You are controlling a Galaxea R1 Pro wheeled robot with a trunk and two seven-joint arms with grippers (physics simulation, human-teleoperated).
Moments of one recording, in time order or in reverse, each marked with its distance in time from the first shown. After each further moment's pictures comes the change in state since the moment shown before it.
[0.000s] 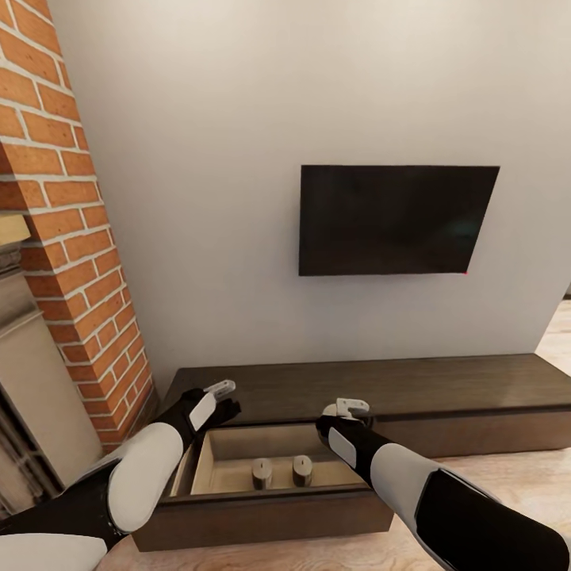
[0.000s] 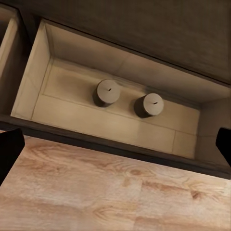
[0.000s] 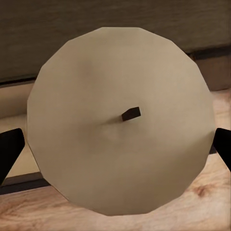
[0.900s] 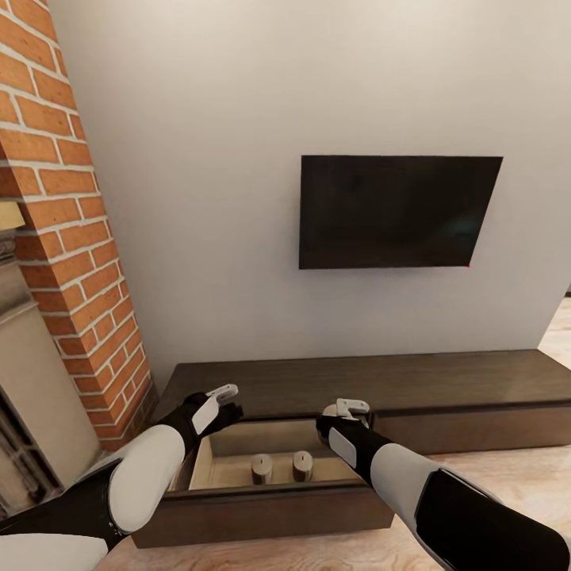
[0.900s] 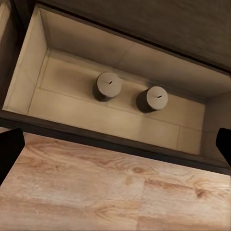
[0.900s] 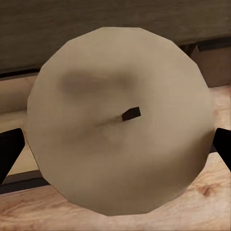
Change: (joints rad) left arm 0.000 -0.004 0.000 0.041 -0.001 -0.028 0.003; right arm 0.000 0.000 -0.006 0.003 -0.001 0.004 0.004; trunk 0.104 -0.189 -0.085
